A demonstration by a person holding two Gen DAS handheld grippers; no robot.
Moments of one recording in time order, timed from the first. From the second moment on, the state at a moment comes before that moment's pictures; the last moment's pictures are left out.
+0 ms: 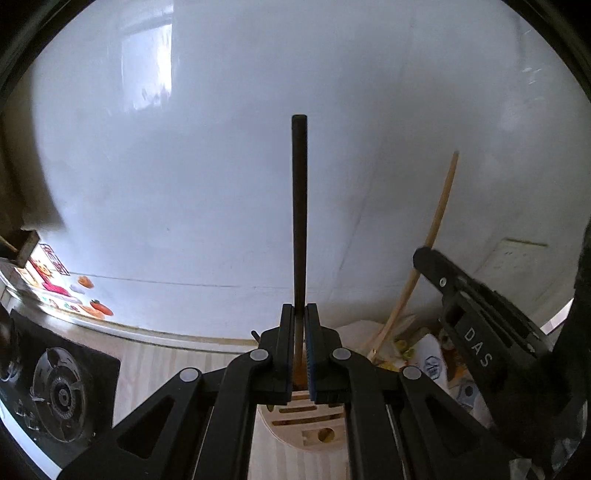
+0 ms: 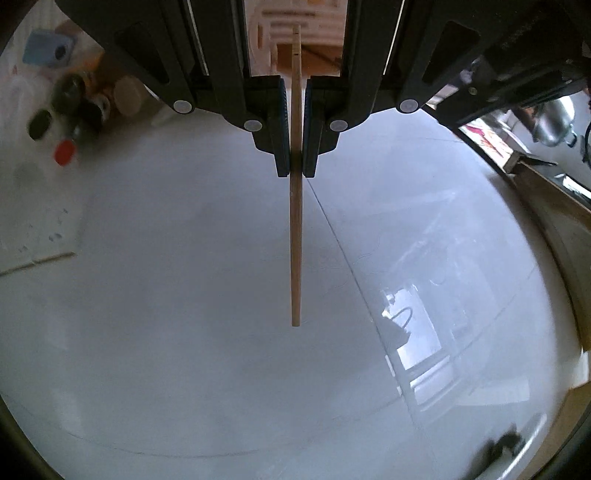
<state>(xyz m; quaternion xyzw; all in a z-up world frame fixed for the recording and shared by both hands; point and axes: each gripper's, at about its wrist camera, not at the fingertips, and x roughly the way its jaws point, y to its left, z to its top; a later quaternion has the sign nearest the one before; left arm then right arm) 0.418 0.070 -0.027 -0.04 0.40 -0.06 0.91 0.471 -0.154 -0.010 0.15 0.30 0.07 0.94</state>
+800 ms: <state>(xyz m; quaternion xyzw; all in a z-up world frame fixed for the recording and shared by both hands) 0.362 0.102 -0.020 -0.06 0.39 0.02 0.92 0.465 -0.143 -0.025 0.11 0.34 0.06 0.93</state>
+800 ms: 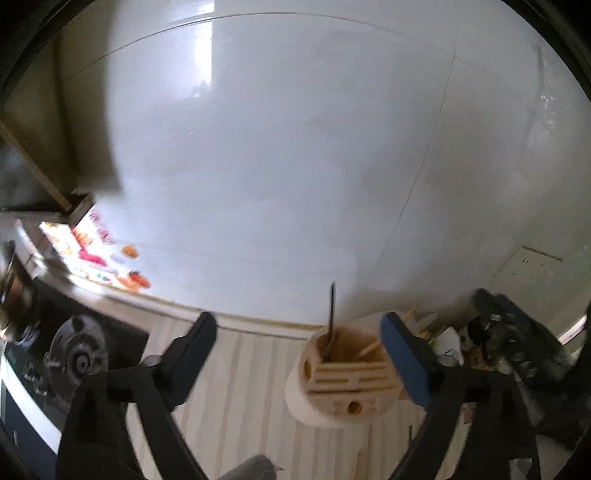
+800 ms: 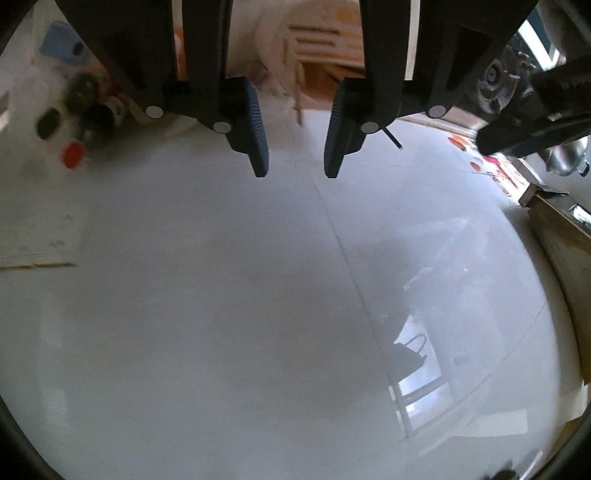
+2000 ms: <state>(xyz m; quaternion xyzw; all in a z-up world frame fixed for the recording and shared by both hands) 0.272 -0.056 -0.341 0.03 0.67 -0.04 0.74 0.272 -0.288 -0.290 0.17 0.63 -0.04 0.76</state>
